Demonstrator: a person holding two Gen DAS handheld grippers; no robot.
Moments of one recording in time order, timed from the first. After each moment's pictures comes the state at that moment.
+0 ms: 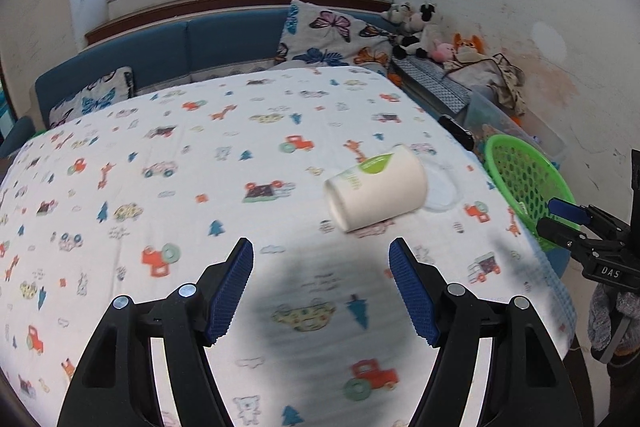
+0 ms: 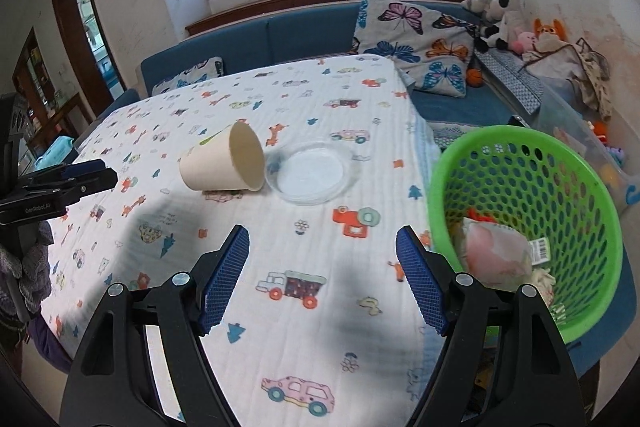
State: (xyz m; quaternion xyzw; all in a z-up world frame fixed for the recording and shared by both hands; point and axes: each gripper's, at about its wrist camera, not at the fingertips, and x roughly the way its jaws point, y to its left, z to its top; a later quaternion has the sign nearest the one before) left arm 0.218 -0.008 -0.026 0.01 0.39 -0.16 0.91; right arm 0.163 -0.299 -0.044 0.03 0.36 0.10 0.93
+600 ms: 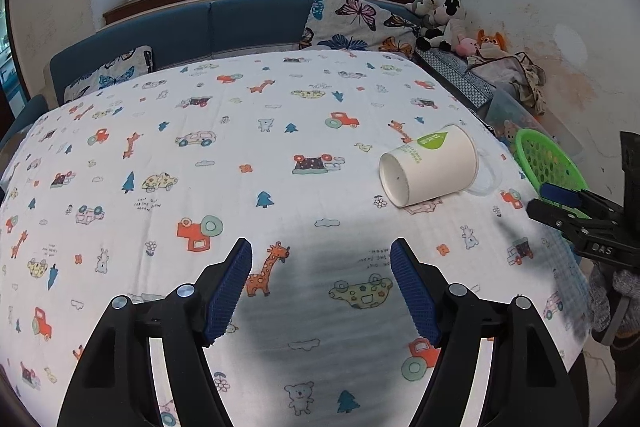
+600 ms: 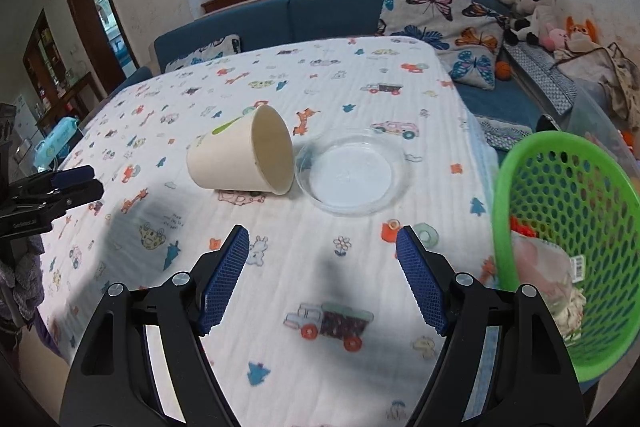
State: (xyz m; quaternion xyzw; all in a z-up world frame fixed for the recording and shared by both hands) left arm 0.224 0.029 -0.046 0.01 0.41 -0.13 0.90; right arm 0.209 -0.262 -0.065 0.02 0.39 0.14 0.91
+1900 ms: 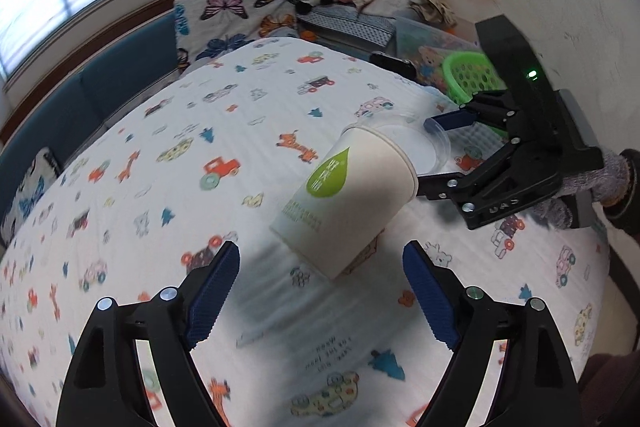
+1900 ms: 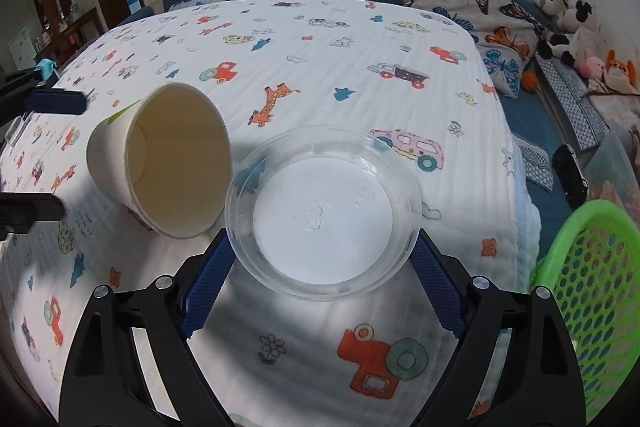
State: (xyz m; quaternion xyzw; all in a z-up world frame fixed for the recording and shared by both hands) left arm 0.292 -0.073 -0.056 0.19 0.40 -0.32 0.84; right arm 0.302 -0.258 -0.111 -0.07 0.44 0.16 0.88
